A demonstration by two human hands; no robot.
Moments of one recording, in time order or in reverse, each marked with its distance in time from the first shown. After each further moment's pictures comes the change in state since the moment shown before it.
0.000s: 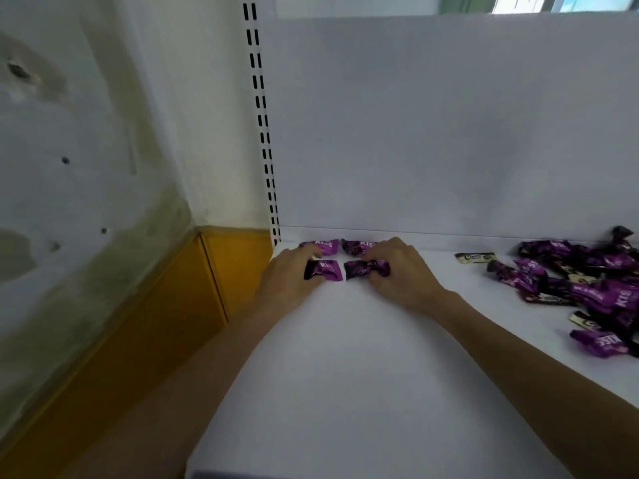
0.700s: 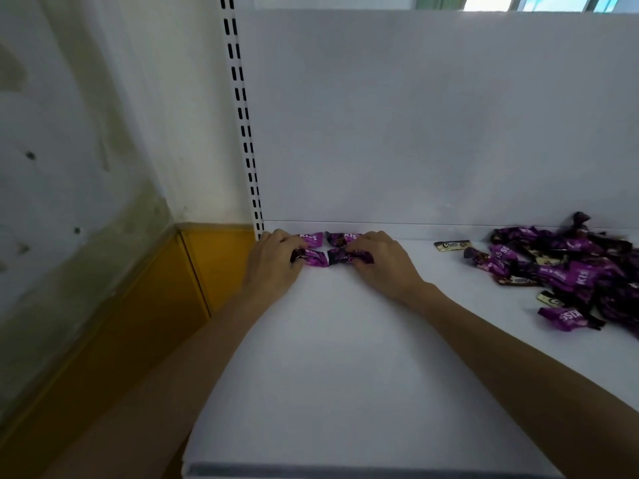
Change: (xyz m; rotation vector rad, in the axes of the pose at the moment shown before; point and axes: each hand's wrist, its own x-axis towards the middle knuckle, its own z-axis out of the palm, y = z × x) left_hand 0.013 -0.007 0.002 0.165 0.083 0.074; right_hand -0.001 -0.003 0.008 -0.027 0.054 0.075
